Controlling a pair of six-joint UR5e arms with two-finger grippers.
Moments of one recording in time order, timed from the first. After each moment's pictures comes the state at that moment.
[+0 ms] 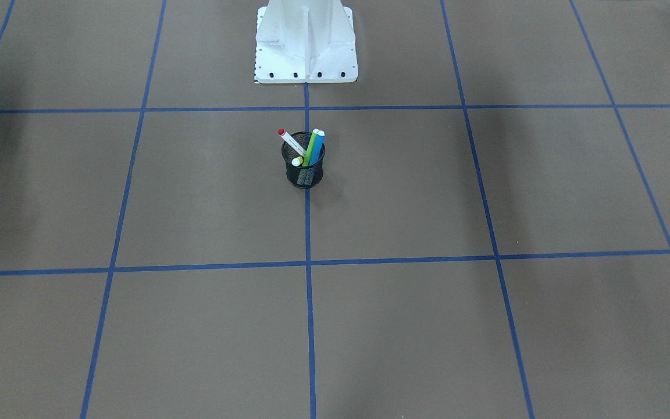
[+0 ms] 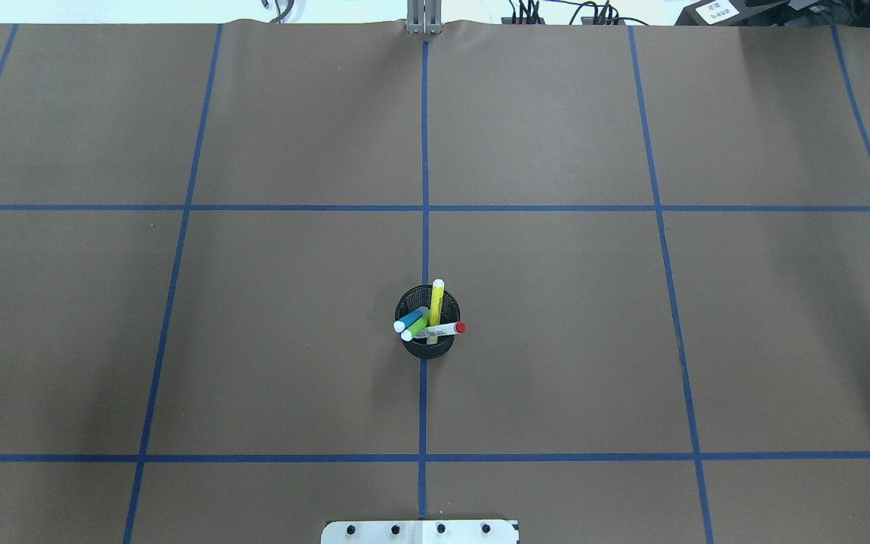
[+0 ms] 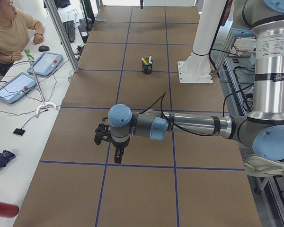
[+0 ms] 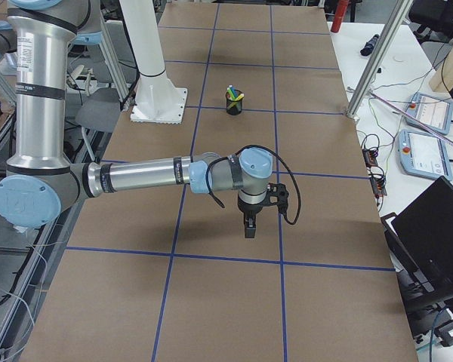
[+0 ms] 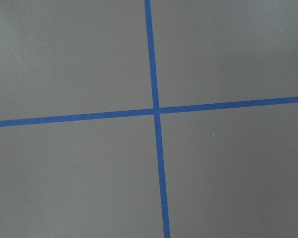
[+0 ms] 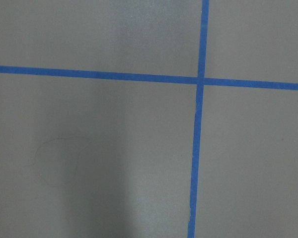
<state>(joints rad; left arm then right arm) -1.56 -1.51 -1.70 -1.67 -2.36 -0.04 1.43 -1.67 1.81 -1.56 2.30 0.15</state>
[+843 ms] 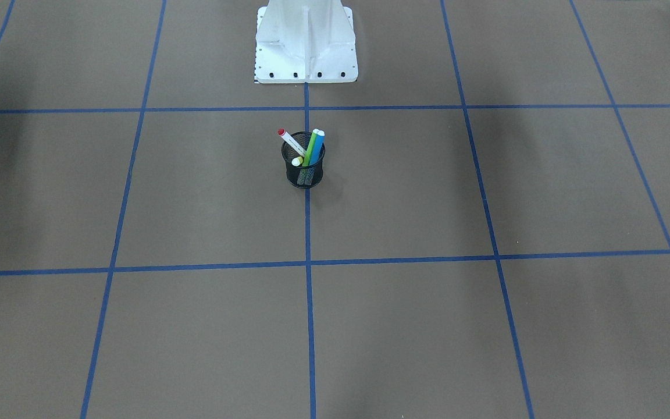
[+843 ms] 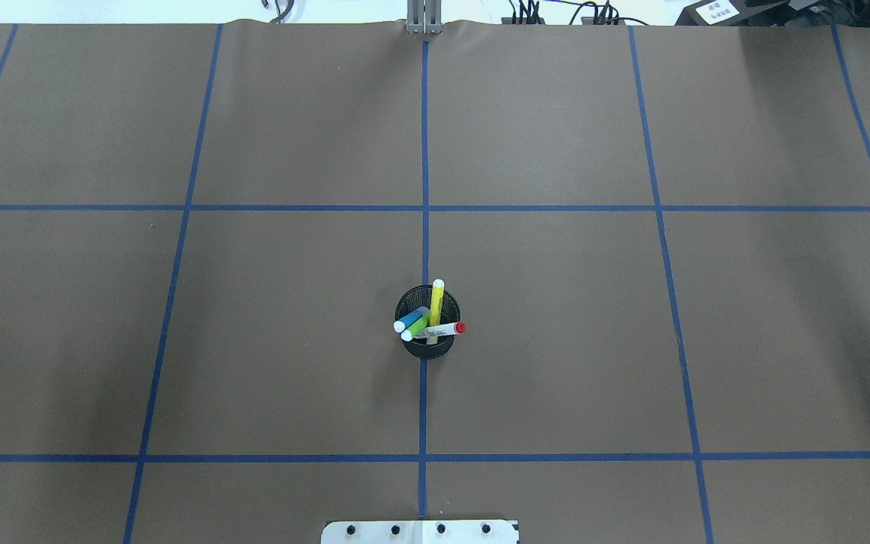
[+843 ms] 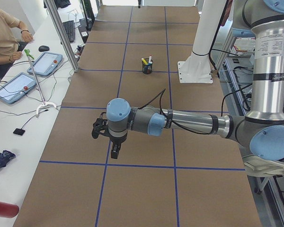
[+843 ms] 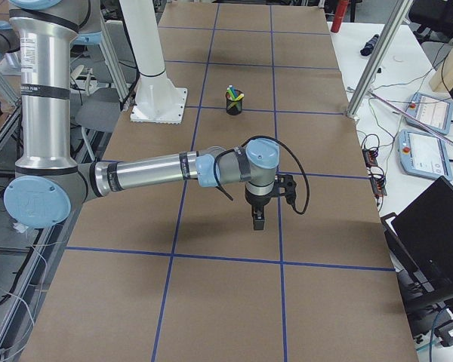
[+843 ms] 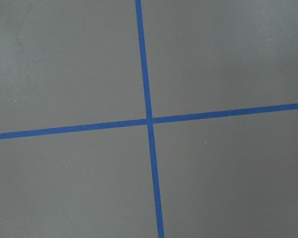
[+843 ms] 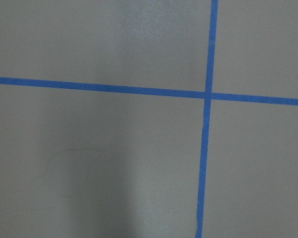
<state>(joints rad) -1.56 -1.54 -1.71 -1.69 -2.36 -0.04 1.42 -1.61 1.81 -1.56 2.30 0.17</state>
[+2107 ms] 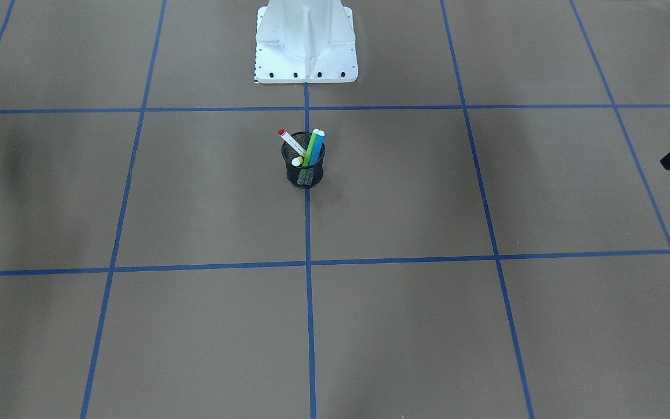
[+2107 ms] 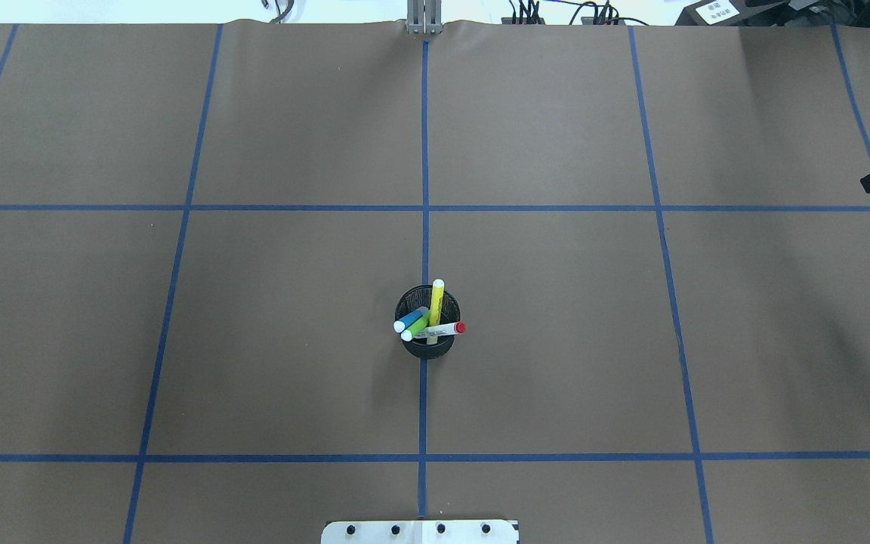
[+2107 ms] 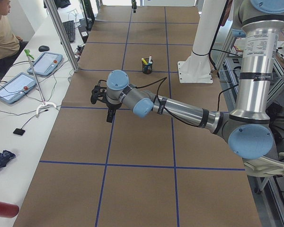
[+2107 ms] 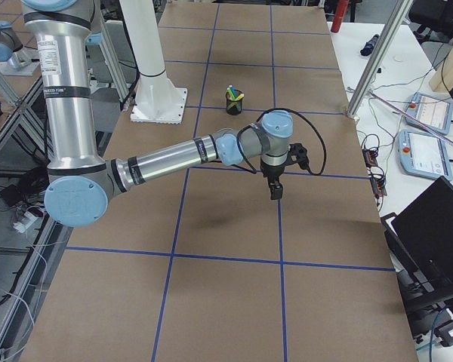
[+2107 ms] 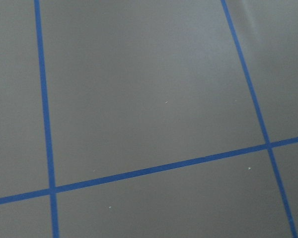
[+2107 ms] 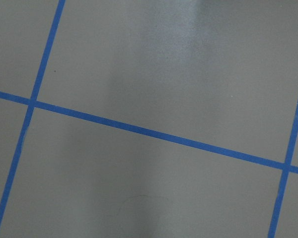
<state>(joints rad) -1.37 -1.64 -1.81 -1.96 -2.43 -0.56 1.30 -1.50 1.82 -1.53 2.30 0.18</state>
